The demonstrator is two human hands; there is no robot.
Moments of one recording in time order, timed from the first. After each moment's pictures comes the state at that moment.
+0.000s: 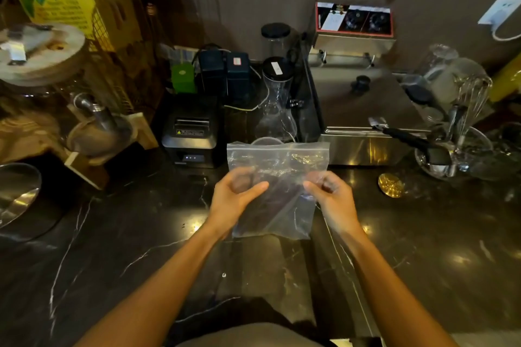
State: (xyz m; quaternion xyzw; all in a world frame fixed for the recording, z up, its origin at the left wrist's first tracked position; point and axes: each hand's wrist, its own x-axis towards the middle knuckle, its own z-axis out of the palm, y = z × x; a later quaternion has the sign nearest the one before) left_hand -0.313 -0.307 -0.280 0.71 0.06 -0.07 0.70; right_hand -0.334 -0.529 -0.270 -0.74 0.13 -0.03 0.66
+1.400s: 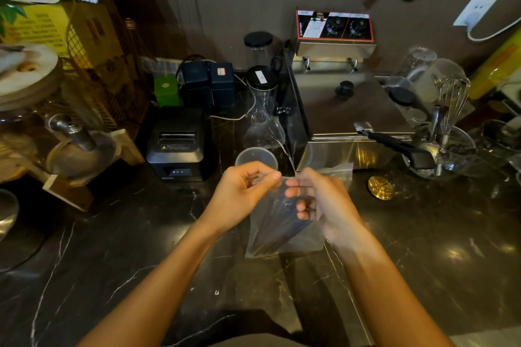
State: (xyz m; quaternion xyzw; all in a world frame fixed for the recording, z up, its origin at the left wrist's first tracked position) left_hand -0.290 -0.328 -0.219 0.74 -0.21 -0.06 0.64; right_hand -0.334 -0.504 -0.180 -0.62 0.29 0.10 0.72
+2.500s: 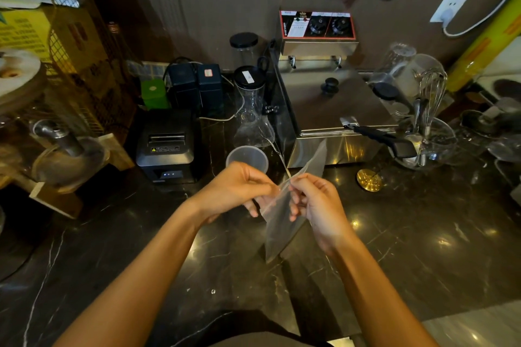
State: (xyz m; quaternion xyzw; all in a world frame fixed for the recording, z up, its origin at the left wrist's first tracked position) left_hand -0.284 -0.328 -0.187 0.71 -0.19 -0.33 0.59; right_hand -0.360 -0.507 -0.197 -0.64 0.16 0.03 0.75
